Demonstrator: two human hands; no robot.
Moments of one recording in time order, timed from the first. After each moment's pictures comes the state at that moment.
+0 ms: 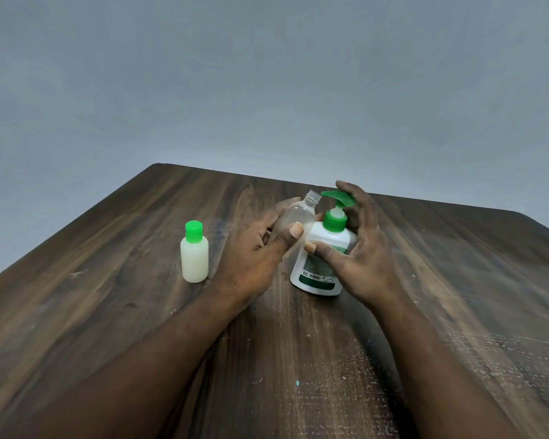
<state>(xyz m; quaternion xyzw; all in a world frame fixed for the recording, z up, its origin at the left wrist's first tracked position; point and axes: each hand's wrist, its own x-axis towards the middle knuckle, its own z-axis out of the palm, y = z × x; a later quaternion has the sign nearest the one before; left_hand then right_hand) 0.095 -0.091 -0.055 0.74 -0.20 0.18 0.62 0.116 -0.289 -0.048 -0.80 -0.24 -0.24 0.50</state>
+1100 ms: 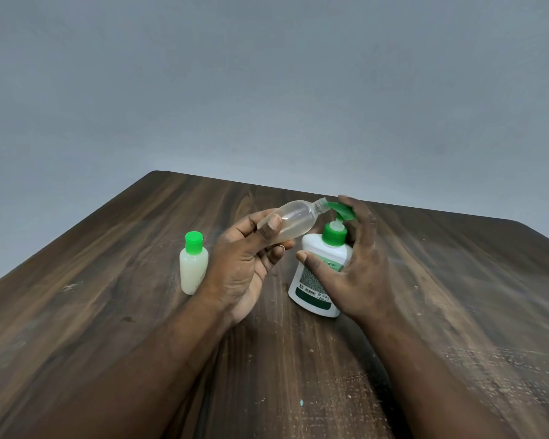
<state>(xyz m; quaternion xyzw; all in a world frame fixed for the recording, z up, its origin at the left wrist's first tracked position) 0.098 -0.092 -0.044 0.40 -0.08 0.03 0.91 0.118 -0.278 -0.059 -0.82 -0.23 -0.34 0.41</state>
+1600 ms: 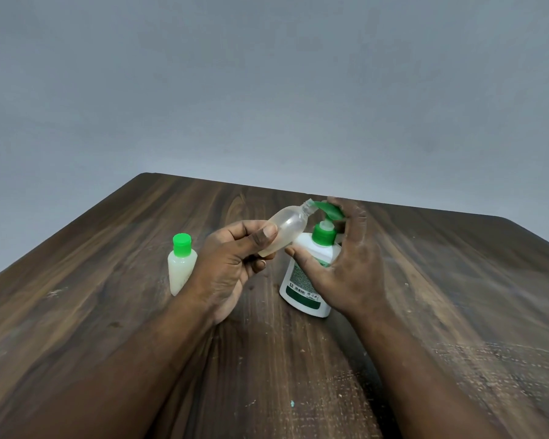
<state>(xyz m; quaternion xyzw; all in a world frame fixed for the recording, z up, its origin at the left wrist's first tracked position) 0.103 -0.082 -0.051 0.50 -0.07 0.02 0.86 0.122 -0.276 -0.055 -0.82 -0.19 -0.42 0.33</state>
